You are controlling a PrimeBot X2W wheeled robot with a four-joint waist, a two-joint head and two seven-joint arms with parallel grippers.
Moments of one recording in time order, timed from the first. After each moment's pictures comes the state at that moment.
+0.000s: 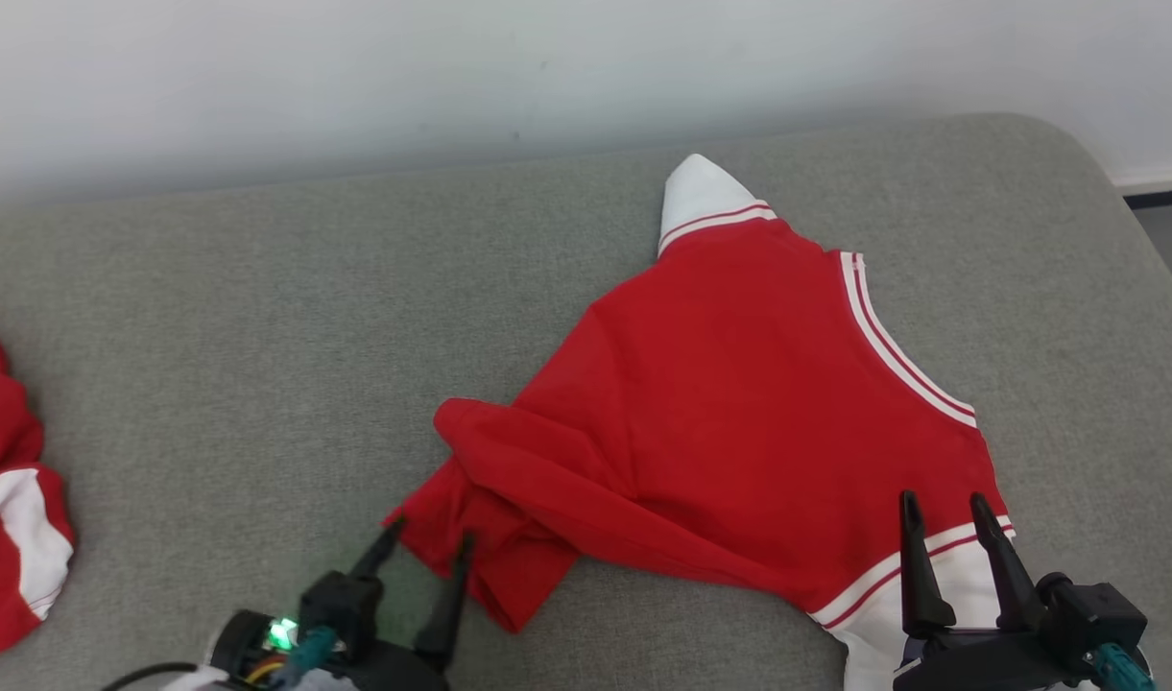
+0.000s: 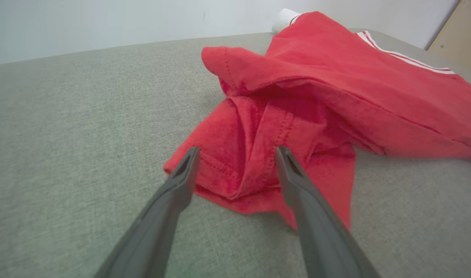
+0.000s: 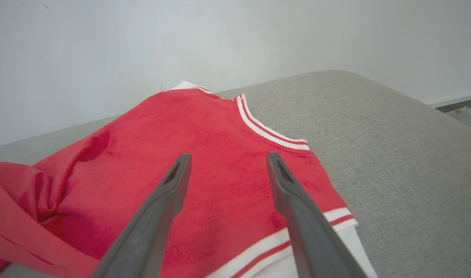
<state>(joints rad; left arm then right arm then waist) -0.26 0.13 -0.34 0.54 -0.21 -0.13 -0.26 -0.04 -0.05 -0.05 0.26 0.21 0.13 -0.26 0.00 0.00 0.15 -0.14</state>
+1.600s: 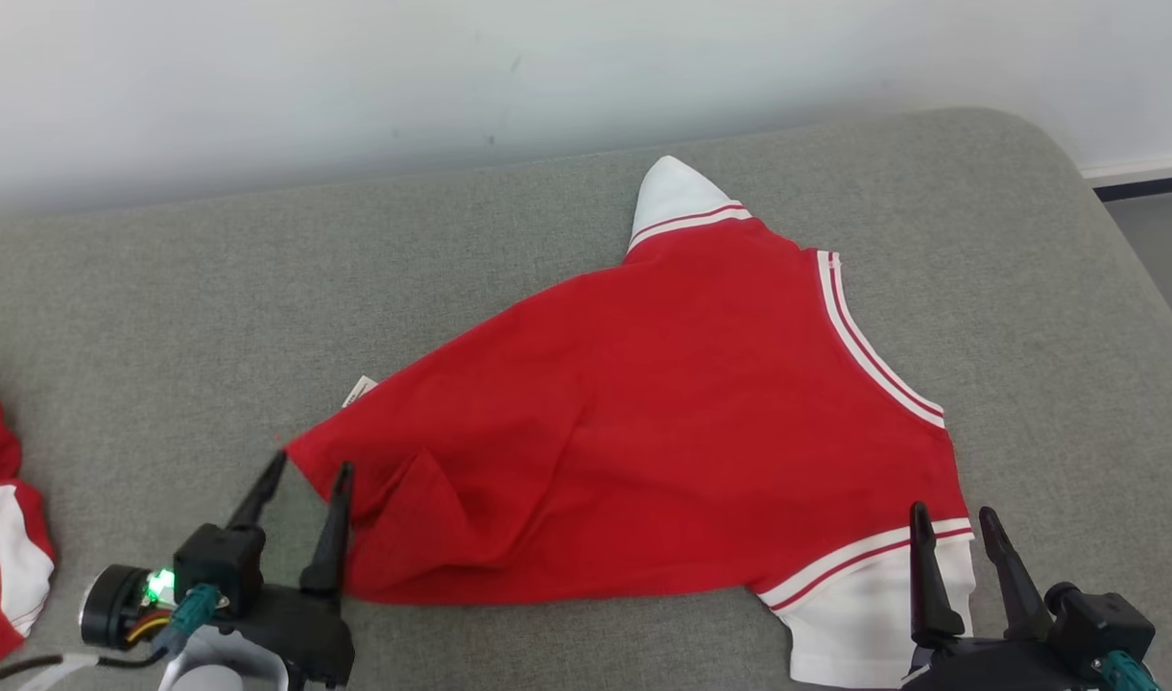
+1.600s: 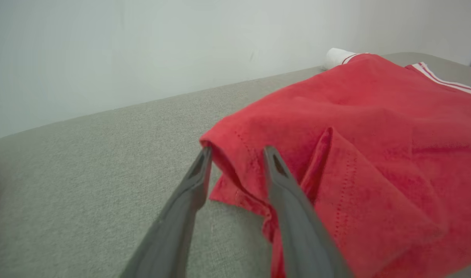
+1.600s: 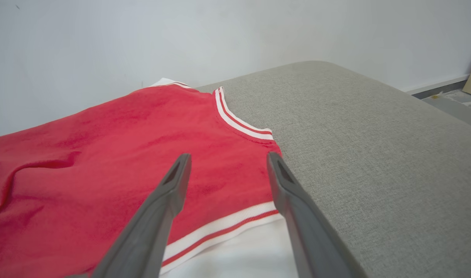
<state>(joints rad) -0.30 0.24 -0.21 0.49 -0.19 -0.12 -0.26 -0.04 -0.05 -0.06 0.29 0.24 0.13 -0.26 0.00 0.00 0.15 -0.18</state>
